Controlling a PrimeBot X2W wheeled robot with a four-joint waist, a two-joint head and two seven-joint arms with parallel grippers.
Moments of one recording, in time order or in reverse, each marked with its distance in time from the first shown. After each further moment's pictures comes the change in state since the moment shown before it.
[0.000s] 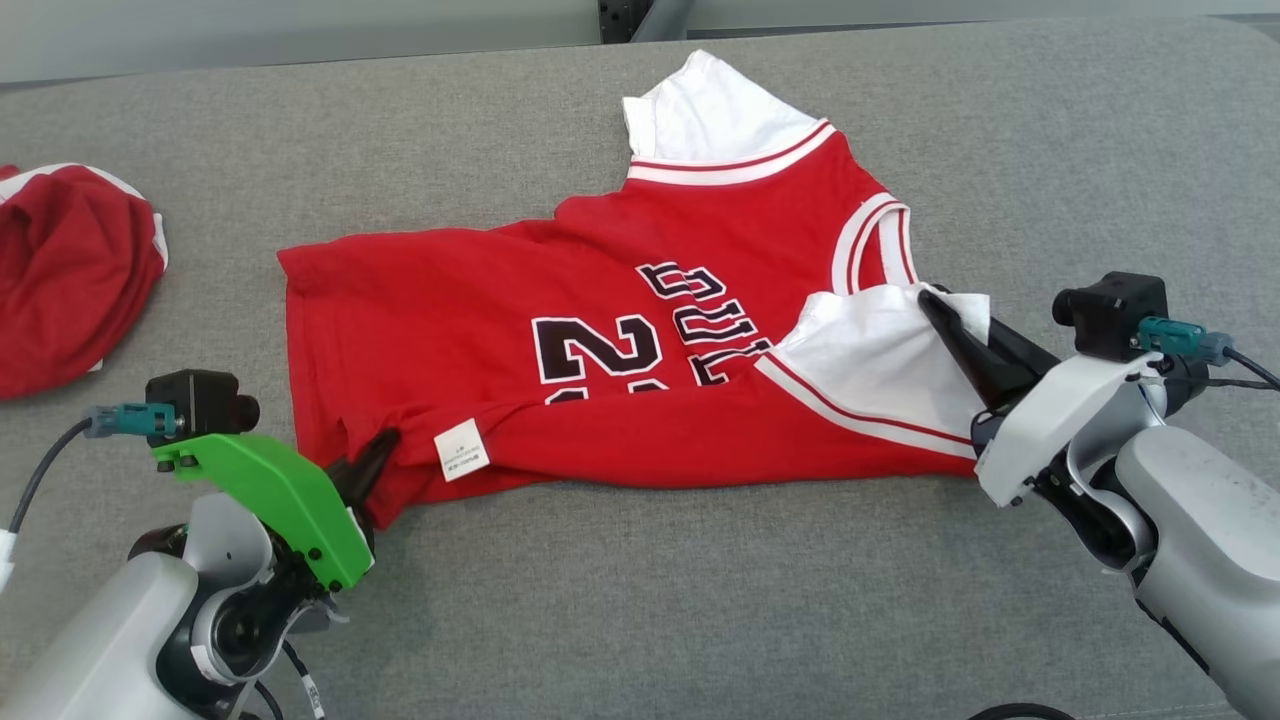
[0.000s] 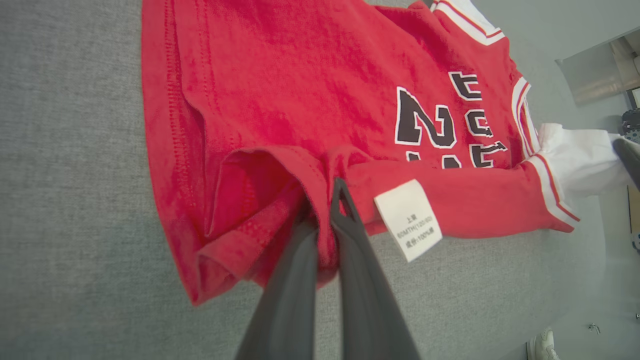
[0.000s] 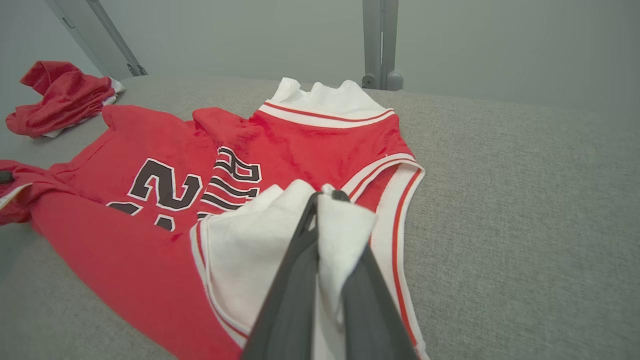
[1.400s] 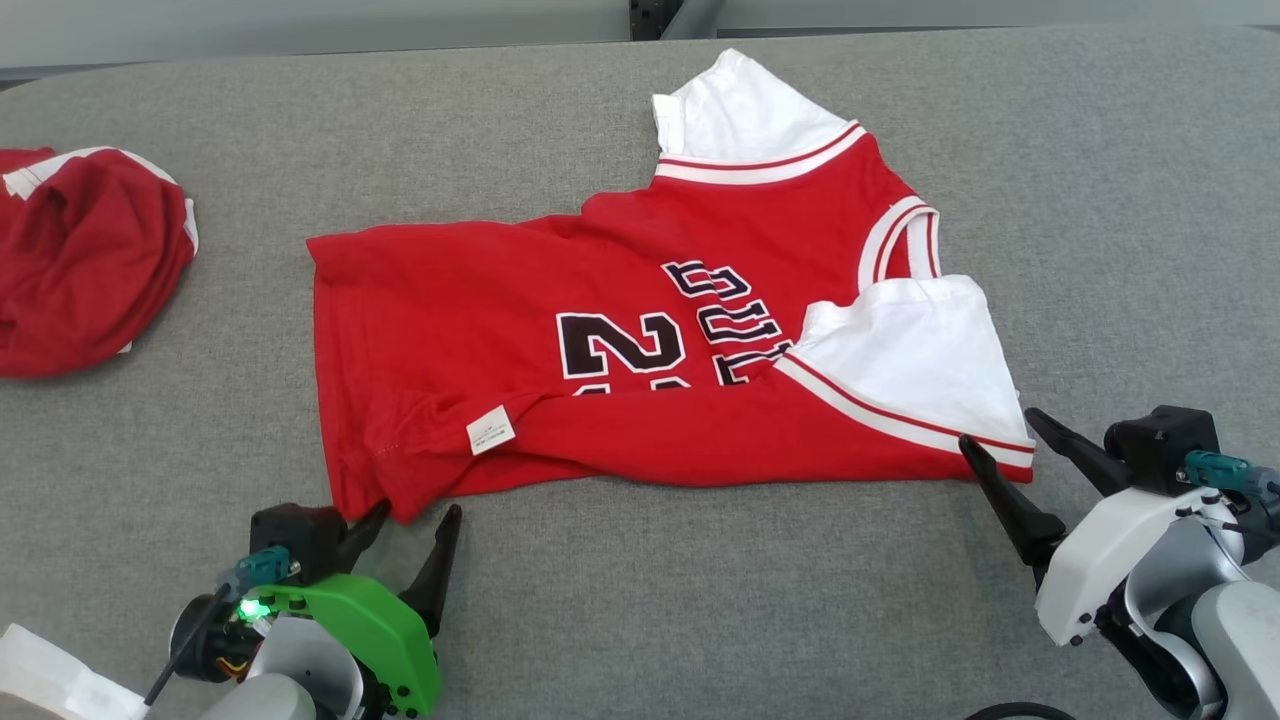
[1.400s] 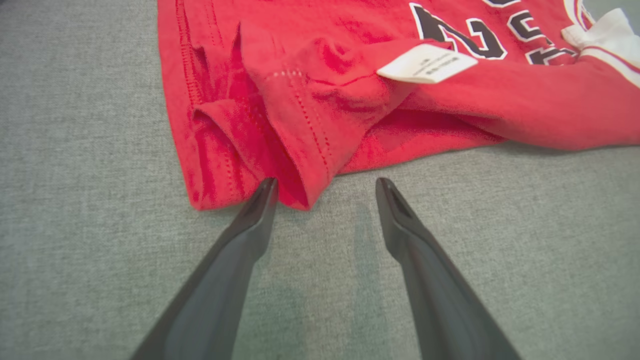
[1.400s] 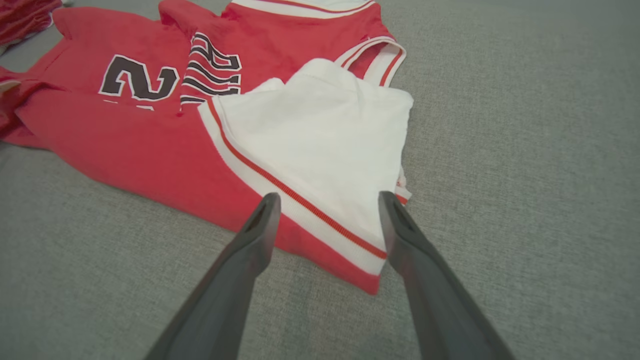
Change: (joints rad) left arm 0.105 -0.061 -0.168 0.093 0.376 0.036 -0.331; right arm 0.439 0.071 -0.412 -0.319 -0.301 0.000 0.284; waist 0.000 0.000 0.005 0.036
